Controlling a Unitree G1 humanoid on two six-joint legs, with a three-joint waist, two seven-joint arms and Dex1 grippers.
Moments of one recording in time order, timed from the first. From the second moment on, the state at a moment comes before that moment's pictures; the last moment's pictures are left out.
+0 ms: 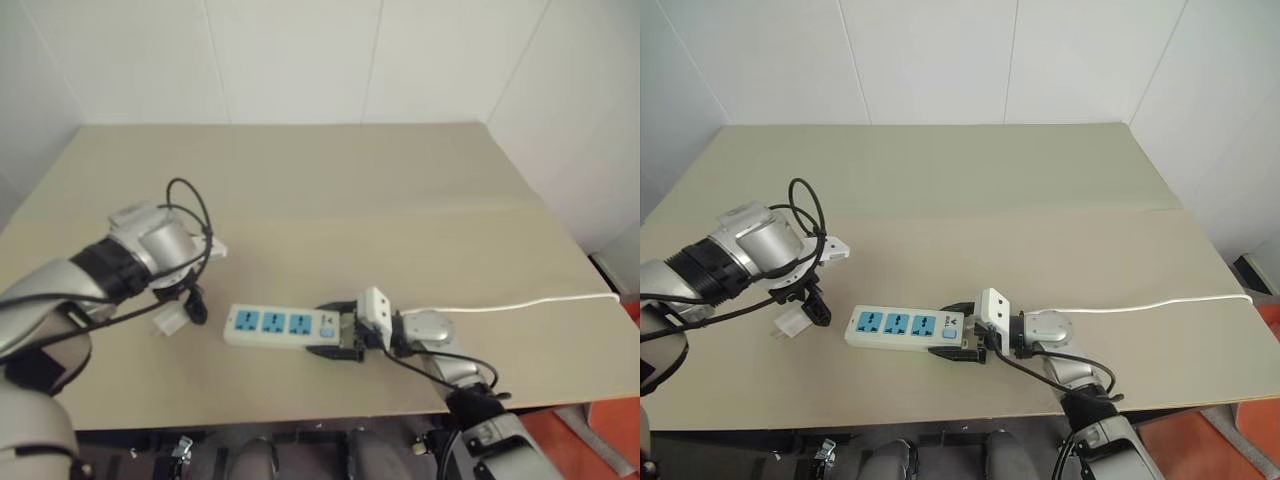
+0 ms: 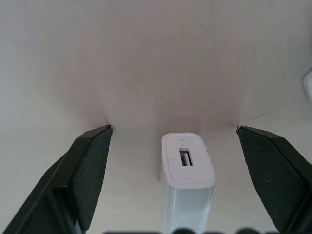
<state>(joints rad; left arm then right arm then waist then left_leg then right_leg) -1.24 0.94 -1.10 0.33 -0.11 1.37 -1.28 -0.40 -0.27 0.25 0.32 0.18 -0.17 1.19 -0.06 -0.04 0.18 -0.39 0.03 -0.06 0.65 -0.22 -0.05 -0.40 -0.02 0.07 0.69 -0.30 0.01</state>
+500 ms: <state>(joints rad) -1.22 0.99 -1.13 0.24 -0.08 1.38 -1.33 -0.40 -0.27 0.26 0.31 0.18 -0.16 1.17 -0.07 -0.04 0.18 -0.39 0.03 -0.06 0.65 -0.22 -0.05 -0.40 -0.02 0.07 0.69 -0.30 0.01</state>
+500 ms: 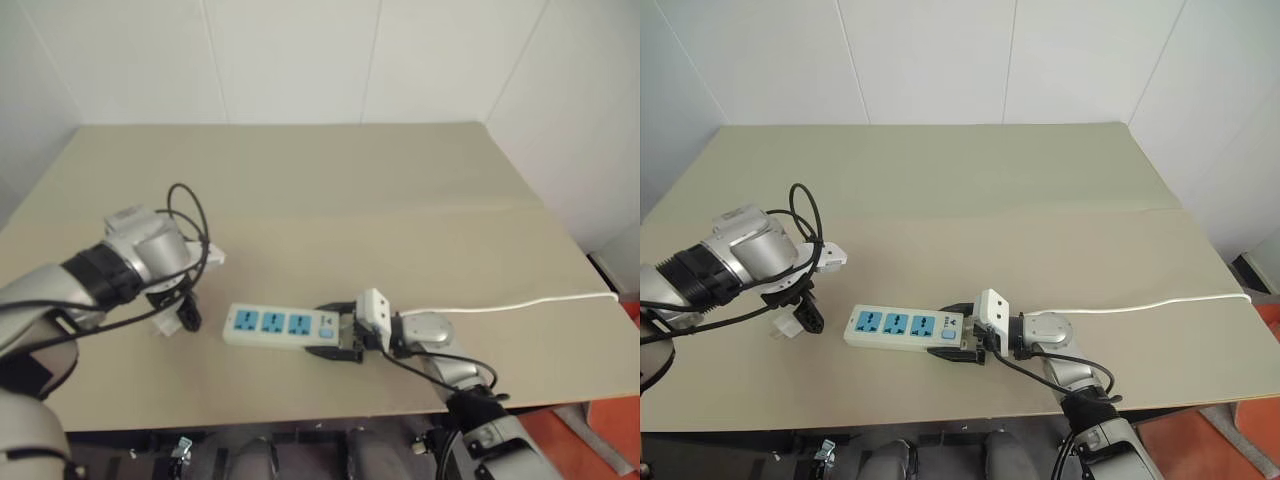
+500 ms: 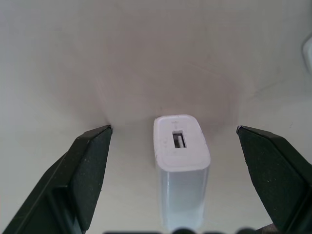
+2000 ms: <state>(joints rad) -0.79 0.37 0.22 0.00 -0.35 0.74 -0.62 -0.42 -0.27 0.26 0.34 0.18 -0.17 1.17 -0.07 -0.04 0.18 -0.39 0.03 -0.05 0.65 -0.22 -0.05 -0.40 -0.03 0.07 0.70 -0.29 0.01</state>
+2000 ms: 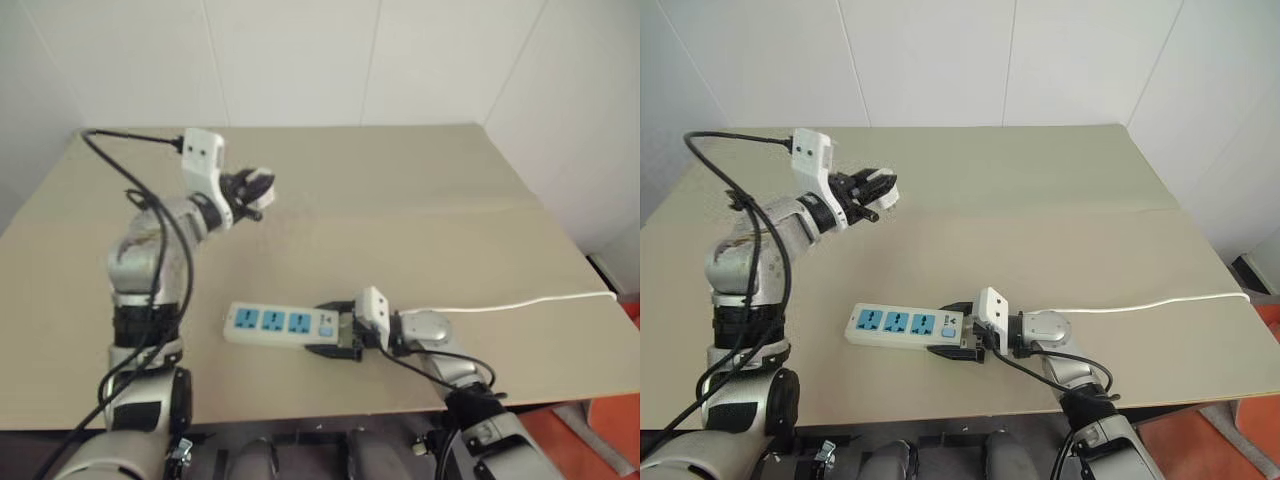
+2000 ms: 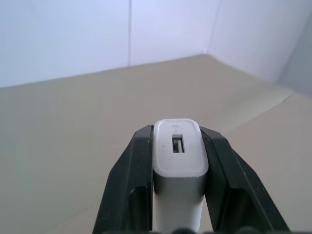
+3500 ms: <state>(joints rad) -0.45 0.60 -0.06 -0.10 -0.51 0.23 -1.47 -0.51 -0.28 0.28 0.46 0.19 -0.19 1.27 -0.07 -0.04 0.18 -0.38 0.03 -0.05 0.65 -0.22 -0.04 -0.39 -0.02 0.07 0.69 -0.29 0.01</state>
